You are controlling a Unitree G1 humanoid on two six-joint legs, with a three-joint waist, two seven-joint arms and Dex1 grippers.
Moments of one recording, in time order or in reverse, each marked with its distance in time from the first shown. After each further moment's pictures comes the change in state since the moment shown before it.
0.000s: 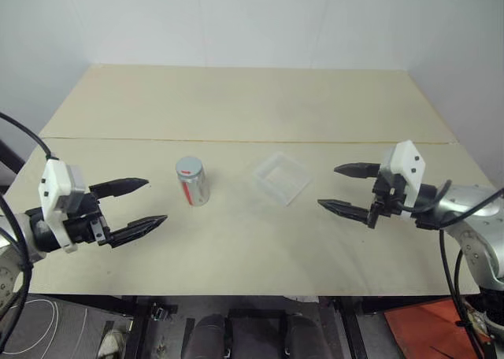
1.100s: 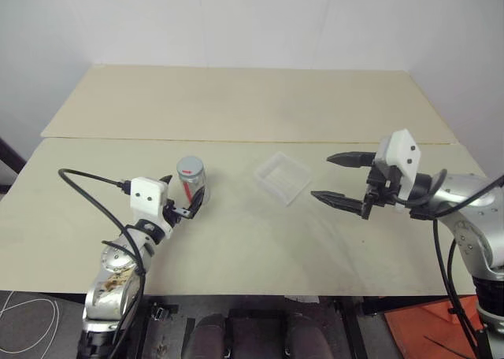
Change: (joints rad) left arm -0.142 -0.579 -0.421 0.089 0.482 -0.193 0.735; right arm -0.070 0.015 0.032 -0.001 -0.011 -0.022 -0.006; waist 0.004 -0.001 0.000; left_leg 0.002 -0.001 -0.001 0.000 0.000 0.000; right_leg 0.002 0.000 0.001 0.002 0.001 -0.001
